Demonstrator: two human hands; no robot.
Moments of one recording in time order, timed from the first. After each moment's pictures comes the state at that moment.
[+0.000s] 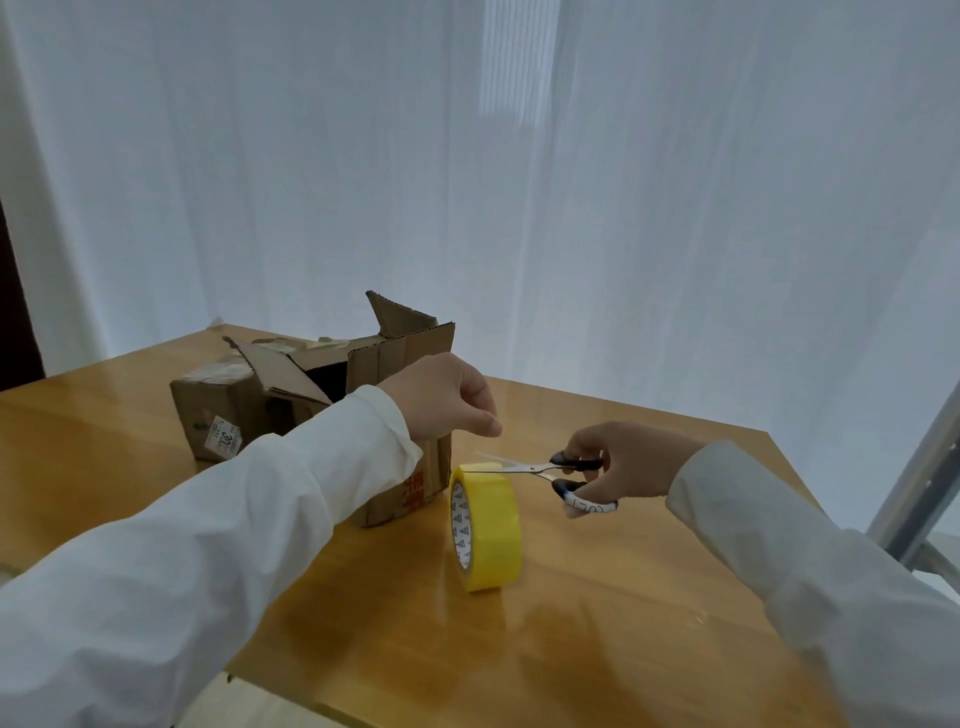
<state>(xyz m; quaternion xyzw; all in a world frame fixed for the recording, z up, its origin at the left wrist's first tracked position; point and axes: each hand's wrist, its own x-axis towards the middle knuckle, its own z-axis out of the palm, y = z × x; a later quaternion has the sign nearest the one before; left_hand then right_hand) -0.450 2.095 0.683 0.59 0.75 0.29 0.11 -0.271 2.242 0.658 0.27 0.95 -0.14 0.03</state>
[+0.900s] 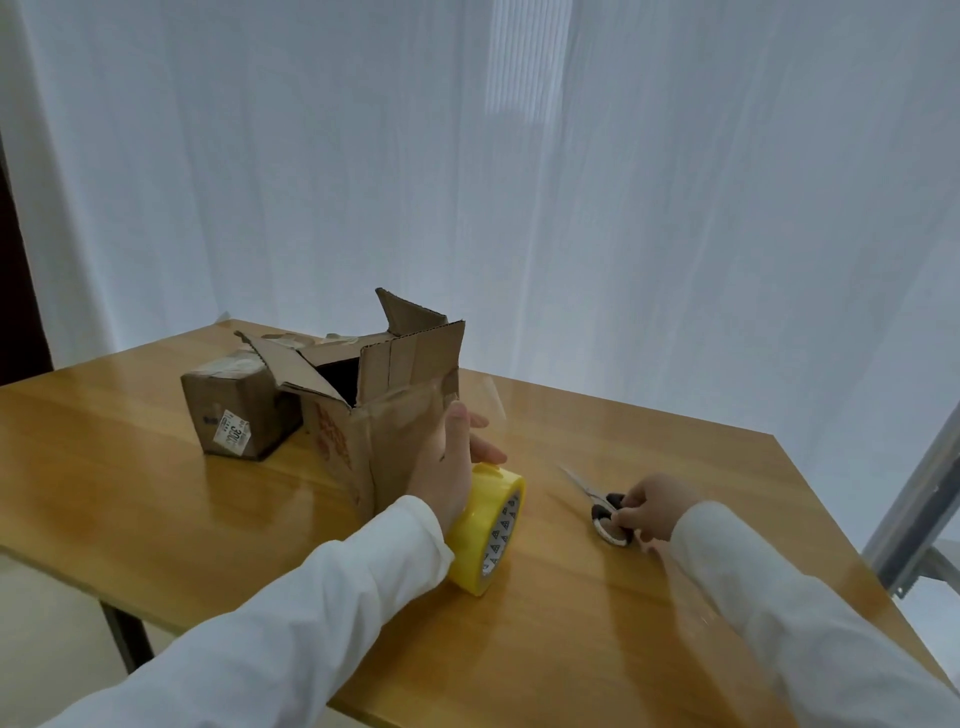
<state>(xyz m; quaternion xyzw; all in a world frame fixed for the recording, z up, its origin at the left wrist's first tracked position) -0.418 2.103 0.585 0.36 0.64 0.66 0.13 -0.260 2.294 0.578 0.48 0.86 -0.20 0.03</state>
